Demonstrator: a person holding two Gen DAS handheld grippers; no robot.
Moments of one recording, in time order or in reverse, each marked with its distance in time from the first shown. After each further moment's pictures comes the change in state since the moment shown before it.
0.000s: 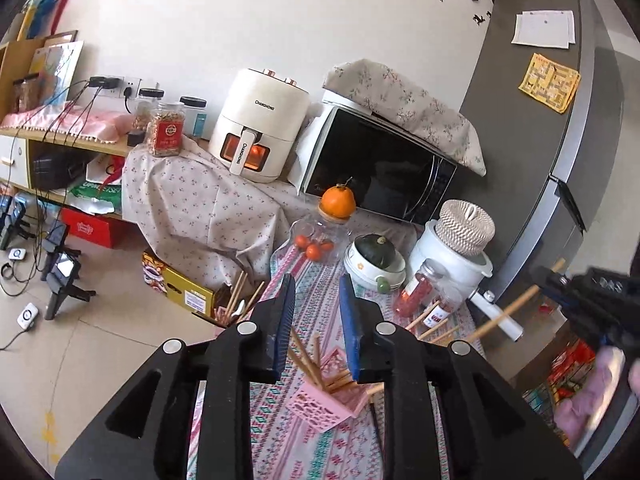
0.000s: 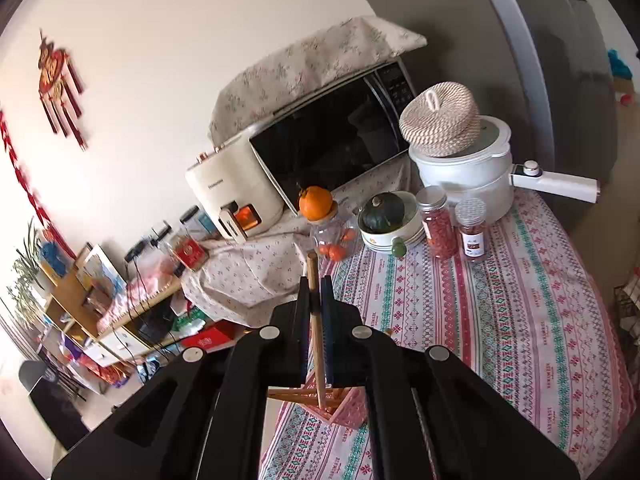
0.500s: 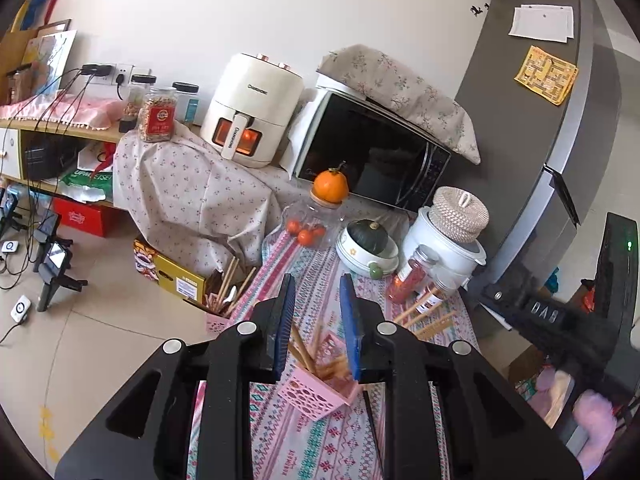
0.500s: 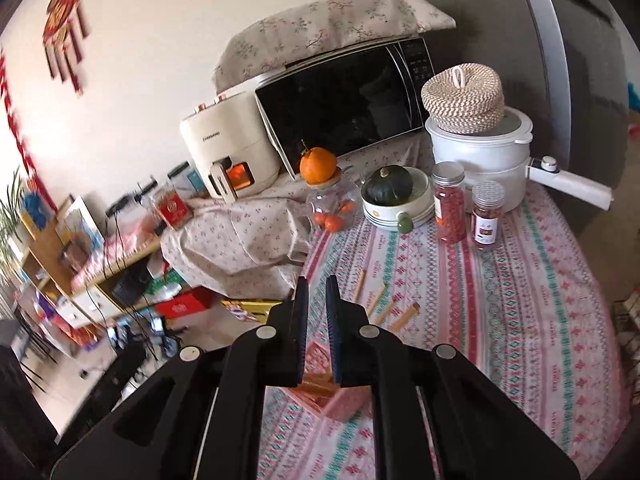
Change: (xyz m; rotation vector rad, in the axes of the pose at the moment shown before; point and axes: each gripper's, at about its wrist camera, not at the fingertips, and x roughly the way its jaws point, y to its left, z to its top) left arm 0.005 -0.002 -0.007 -0.009 0.051 -0.039; right arm 0.041 0.023 -0.039 -0.131 0.074 -0.059
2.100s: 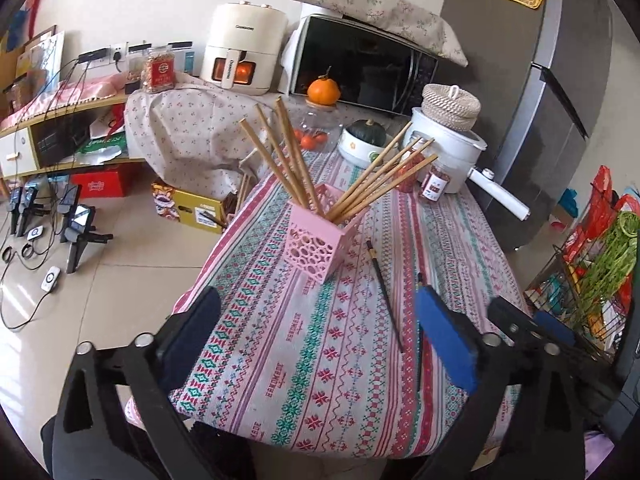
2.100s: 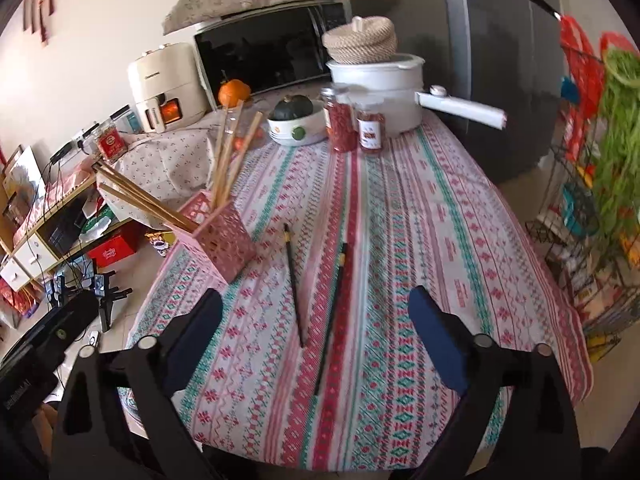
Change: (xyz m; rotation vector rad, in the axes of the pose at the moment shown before) left arm -0.038 -0.029 -0.124 0.134 0.200 0.106; right arm -0.078 -0.078 -0.157 -0.003 0.081 -0.268
